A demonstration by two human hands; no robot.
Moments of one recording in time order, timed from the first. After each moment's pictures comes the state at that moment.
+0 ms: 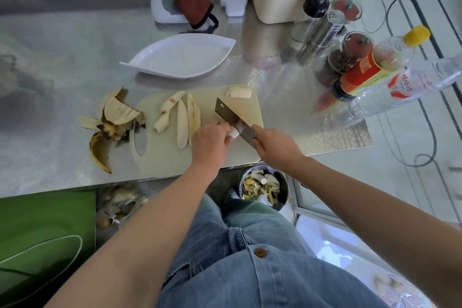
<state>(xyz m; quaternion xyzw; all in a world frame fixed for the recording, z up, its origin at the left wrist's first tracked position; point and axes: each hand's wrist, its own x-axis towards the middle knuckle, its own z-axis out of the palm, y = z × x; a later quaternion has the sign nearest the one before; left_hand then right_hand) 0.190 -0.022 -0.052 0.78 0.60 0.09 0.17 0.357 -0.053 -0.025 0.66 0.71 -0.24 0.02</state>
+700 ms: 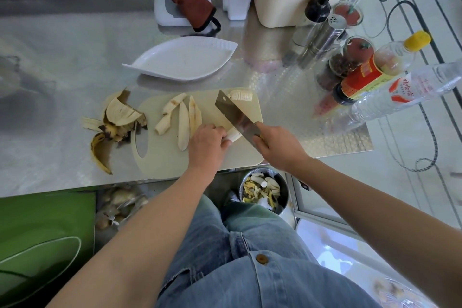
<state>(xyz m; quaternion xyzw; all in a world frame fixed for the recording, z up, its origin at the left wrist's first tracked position) 0.182 -0.022 -0.055 0.76 0.62 0.08 0.17 0.359 -0.050 -0.010 0.64 0.72 -0.25 -0.04</state>
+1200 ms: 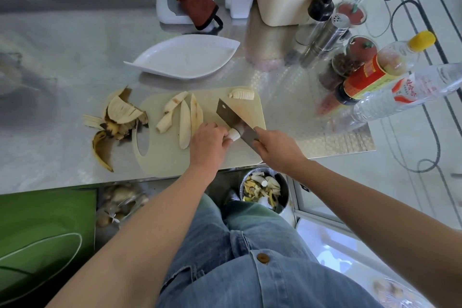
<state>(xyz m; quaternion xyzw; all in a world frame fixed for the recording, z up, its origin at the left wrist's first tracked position) 0.182 -0.022 -0.056 0.76 0.62 0.10 0.19 0.356 -0.053 -0.024 0.65 0.72 -0.26 0.01</state>
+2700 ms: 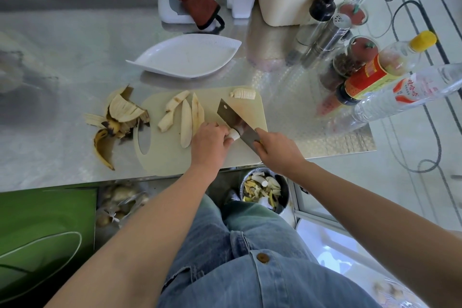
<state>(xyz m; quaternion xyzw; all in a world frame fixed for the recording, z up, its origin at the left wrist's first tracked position) 0.183 -0.023 -0.056 0.75 0.62 0.10 0.19 0.351 -0.058 -0.024 0.66 0.71 -0.25 0.01</state>
